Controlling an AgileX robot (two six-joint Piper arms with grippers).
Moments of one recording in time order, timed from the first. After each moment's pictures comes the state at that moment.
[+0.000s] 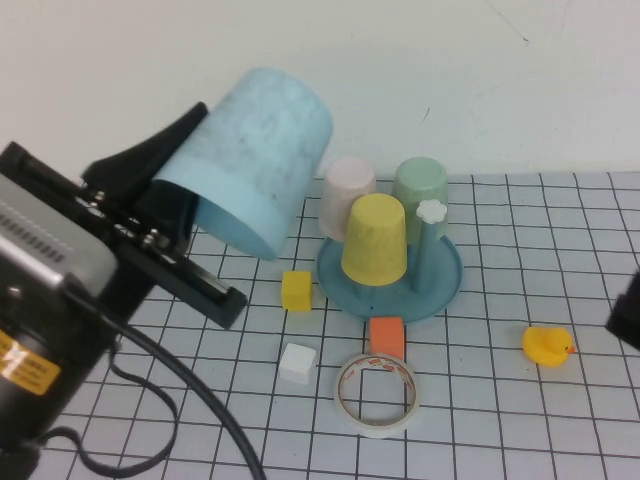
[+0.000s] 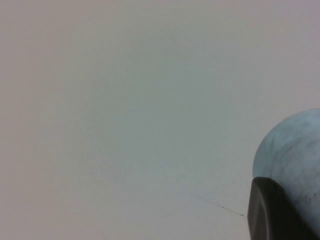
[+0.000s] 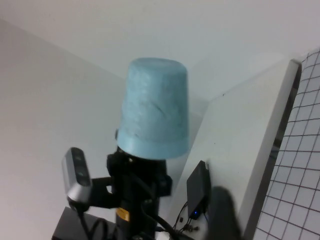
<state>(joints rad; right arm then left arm) -0.04 0.76 -0.46 1.70 1.05 -0.71 -0.52 1.08 -0.52 0.13 -0.93 0.15</state>
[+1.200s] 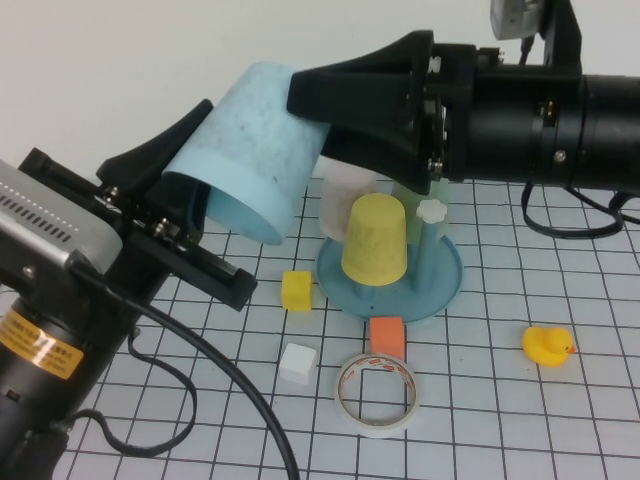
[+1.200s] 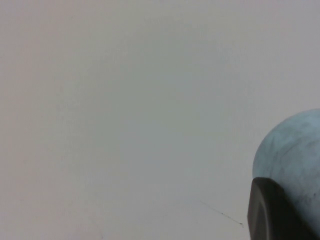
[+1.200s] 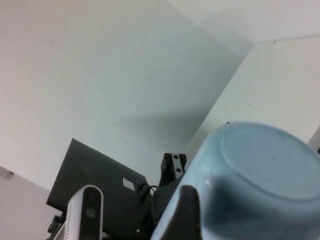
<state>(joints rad) 0.47 1.51 -1.21 1.71 0.85 -0.87 -0.52 1.19 -0.52 0.09 -1.07 0.09</state>
